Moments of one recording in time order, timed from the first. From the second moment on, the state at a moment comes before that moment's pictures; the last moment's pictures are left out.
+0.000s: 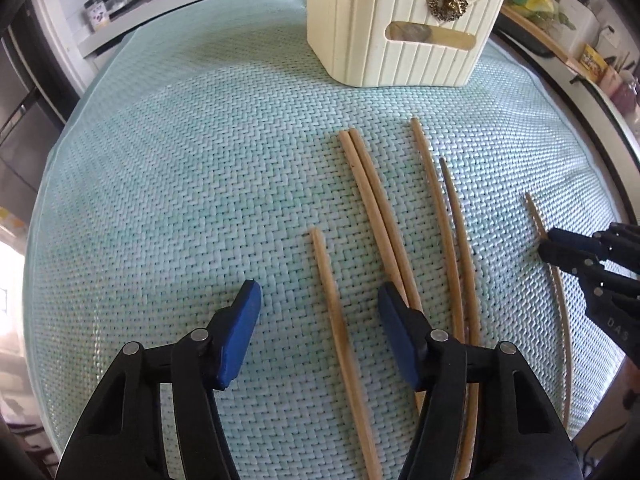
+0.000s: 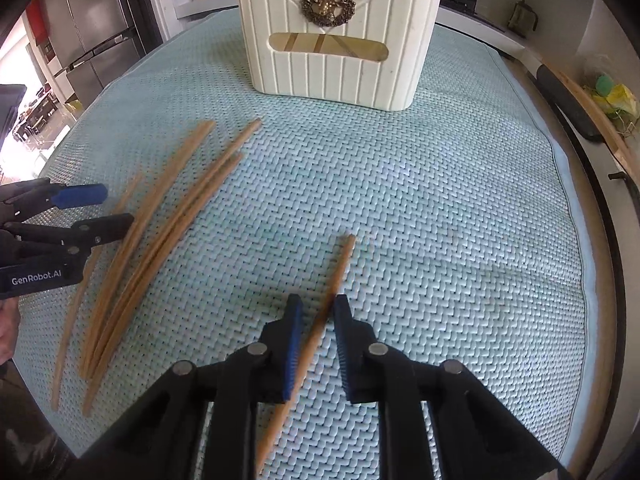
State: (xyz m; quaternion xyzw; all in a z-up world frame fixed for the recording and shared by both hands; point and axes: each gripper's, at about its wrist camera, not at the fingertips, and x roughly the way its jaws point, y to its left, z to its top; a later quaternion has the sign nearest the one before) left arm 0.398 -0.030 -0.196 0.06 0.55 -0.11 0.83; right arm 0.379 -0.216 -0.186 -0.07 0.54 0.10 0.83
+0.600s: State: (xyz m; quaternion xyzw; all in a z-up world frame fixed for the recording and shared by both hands) left arm 0.386 0.006 -0.157 -0.04 0.49 -0.15 0.86; right arm 0.367 -0.258 -0.148 0.06 0.46 0.15 0.87
